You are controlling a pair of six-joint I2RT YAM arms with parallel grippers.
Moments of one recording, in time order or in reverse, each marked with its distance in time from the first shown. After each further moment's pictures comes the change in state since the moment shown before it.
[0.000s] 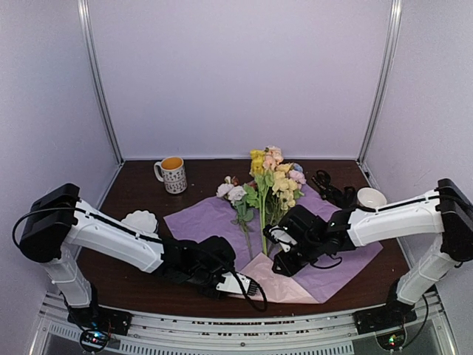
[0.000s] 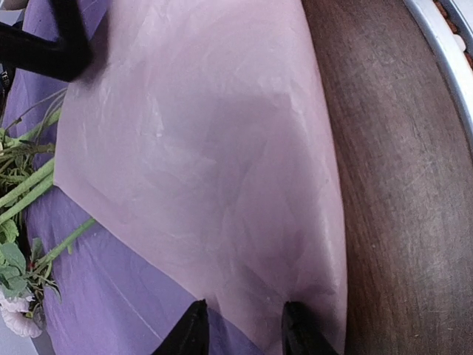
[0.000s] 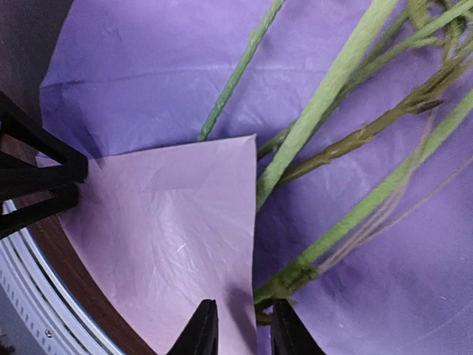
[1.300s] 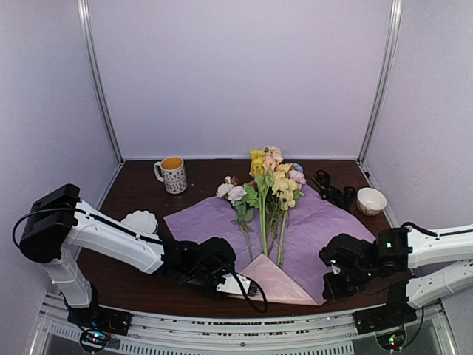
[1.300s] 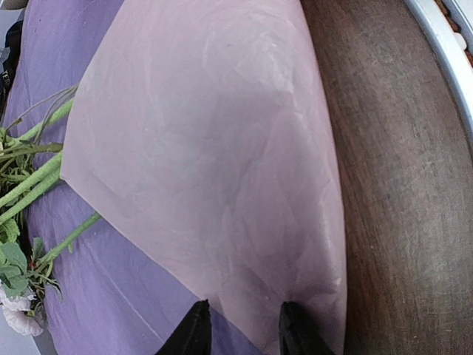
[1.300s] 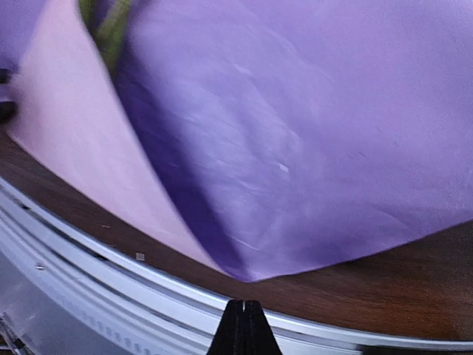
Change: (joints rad) left arm -0.008 0.002 0.000 -0.002 -0.015 0.000; right arm 0.149 -0.531 -0.289 -0.436 0.076 0.572
